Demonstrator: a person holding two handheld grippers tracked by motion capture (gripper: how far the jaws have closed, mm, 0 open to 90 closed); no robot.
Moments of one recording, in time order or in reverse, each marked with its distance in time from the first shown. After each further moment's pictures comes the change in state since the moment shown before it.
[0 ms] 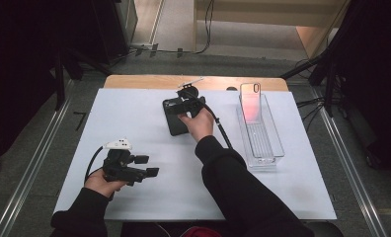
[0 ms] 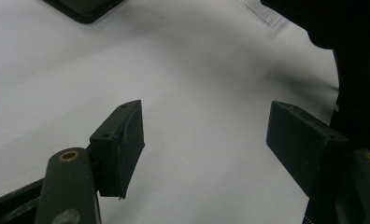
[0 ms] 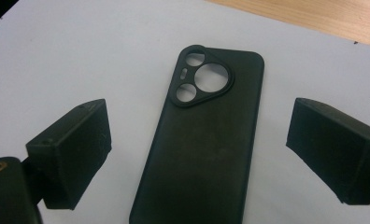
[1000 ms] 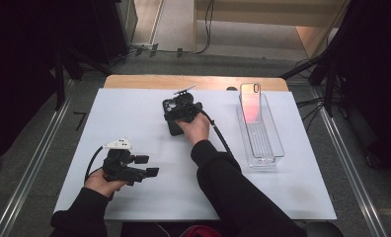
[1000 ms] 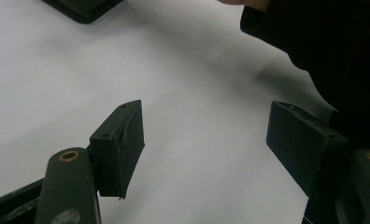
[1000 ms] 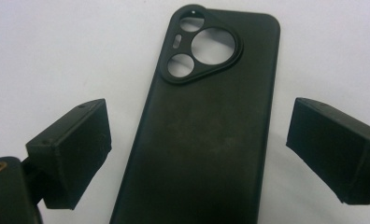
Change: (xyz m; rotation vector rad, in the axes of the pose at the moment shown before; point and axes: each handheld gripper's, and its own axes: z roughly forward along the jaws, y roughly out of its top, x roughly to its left) left arm 0.000 0.000 0.000 -0.001 -0.003 0.000; right arm 0.005 -0.014 0.031 0.079 -0.047 -0.016
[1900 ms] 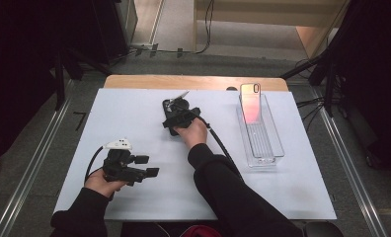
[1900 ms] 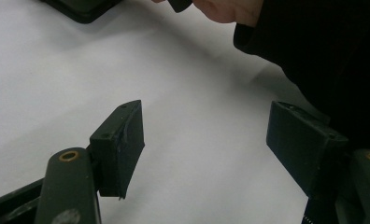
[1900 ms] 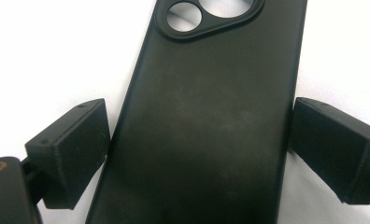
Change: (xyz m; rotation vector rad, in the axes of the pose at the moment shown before) left arm 0.000 0.000 0.000 0.002 0.000 0.002; right arm 0.010 -0.012 0.020 0.075 -0.072 -0.067
